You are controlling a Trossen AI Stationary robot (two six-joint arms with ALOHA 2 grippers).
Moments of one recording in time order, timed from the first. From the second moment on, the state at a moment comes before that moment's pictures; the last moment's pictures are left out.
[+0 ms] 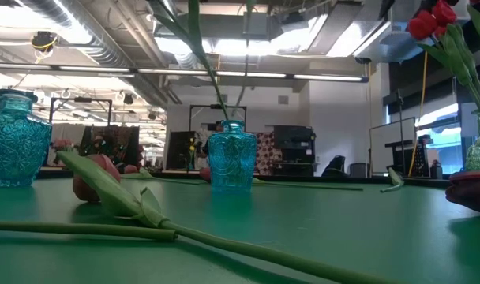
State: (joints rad) left arm 0.05 1.32 1.12 0.22 -0.10 -0.05; right arm -1.07 1.17 1.88 -1.49 -0.04 0.34
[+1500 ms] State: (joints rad) left arm 0.13 1.28 1.24 -0.59 -0.09 -0.18; right arm -1.07 1.14 1.88 -1.52 -0.07 0.32
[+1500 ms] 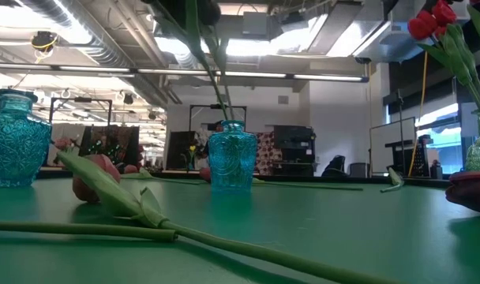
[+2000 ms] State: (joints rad) left arm 0.18 1.28 1.31 -0.84 0.04 -0.18; right arm -1.07 1.14 1.88 -1.52 -0.08 0.29
